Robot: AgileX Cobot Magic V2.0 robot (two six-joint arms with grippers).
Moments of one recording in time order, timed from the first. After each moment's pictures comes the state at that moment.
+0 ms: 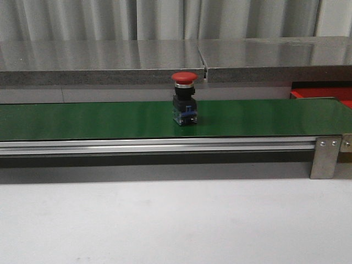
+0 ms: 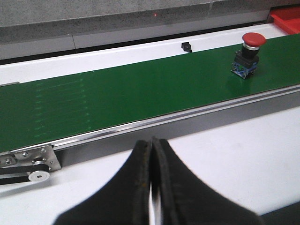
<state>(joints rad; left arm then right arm) -0.15 0.34 -0.52 -0.25 0.69 0.25 -0.21 1.63 -1.36 0.08 0.88 -0.04</state>
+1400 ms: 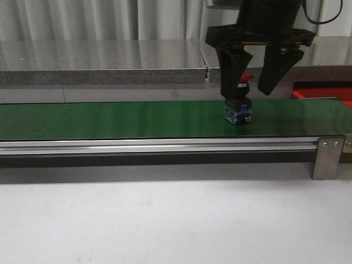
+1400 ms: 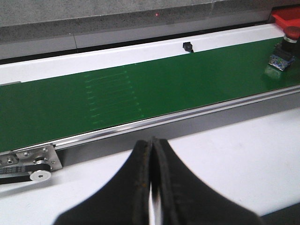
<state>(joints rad) -0.15 0.34 -0.52 -0.25 0.69 0.25 0.34 1.89 -1.63 0.10 1.09 -0.04</state>
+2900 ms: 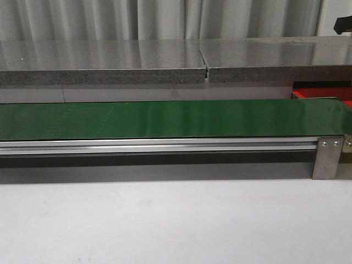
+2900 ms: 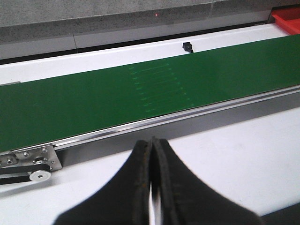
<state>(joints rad) -0.15 0.34 -0.52 -0.25 0.69 0.25 -0.17 1.95 -1.75 0.01 0.96 -0.04</state>
